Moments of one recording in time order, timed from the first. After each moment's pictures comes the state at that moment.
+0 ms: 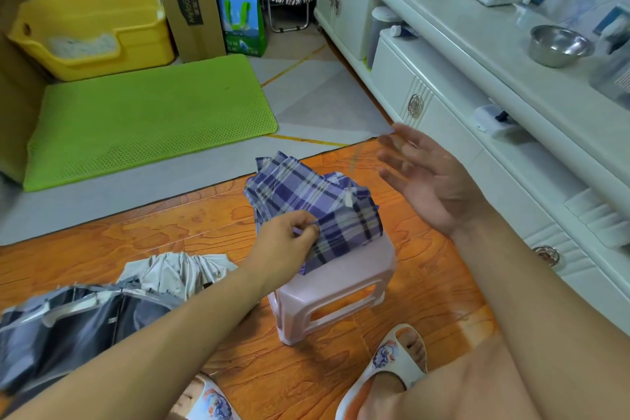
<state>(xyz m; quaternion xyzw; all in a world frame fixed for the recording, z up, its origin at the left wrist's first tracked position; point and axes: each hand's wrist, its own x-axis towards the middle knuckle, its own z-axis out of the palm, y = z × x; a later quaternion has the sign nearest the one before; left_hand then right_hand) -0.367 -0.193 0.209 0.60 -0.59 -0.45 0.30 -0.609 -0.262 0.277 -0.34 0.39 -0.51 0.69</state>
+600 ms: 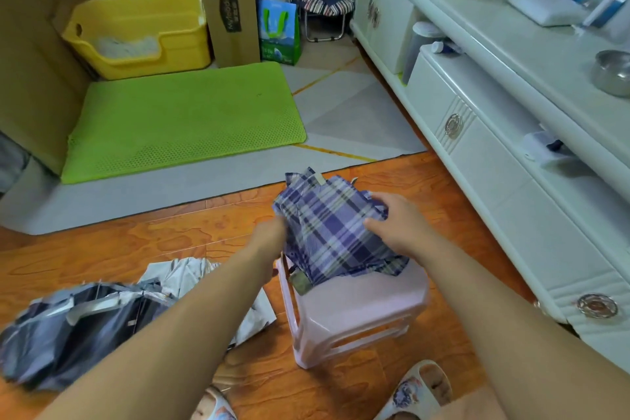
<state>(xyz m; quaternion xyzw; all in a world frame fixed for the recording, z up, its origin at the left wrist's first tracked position) -0.319 -0.247 0.198 0.74 -0.19 -0.57 0.28 -0.540 -0.302 0.202 -0.68 0.65 -0.08 0.32</state>
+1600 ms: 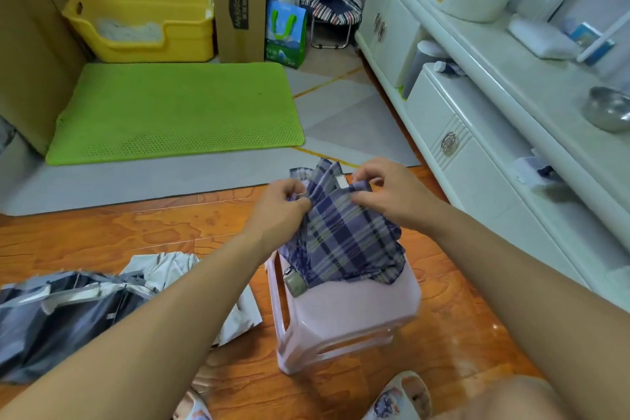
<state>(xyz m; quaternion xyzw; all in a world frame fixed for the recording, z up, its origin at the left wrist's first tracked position) -0.307 -0.262 0.219 0.66 -0.43 -0.48 0.39 -0.512 -0.329 0.266 -0.80 0.49 -0.16 0.31</state>
